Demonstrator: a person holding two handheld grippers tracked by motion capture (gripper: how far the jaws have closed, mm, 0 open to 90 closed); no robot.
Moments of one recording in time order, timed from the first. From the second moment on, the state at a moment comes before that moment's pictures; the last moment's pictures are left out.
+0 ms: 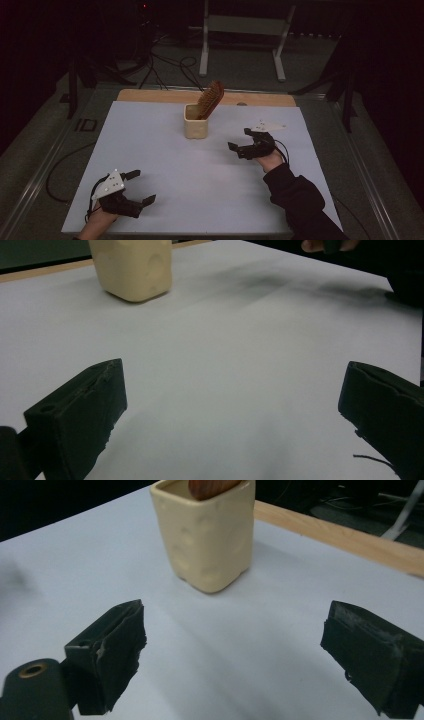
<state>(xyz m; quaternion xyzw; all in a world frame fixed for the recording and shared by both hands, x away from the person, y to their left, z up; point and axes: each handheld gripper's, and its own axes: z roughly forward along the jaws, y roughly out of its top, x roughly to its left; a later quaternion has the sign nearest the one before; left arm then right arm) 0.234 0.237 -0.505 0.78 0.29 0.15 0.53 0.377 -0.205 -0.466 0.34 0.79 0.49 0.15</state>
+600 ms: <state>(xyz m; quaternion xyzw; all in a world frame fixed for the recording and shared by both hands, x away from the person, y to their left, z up) 0.233 0.237 -0.506 0.78 0.29 0.14 0.53 0.326 -0.247 -0.495 0.35 0.80 0.47 0.14</state>
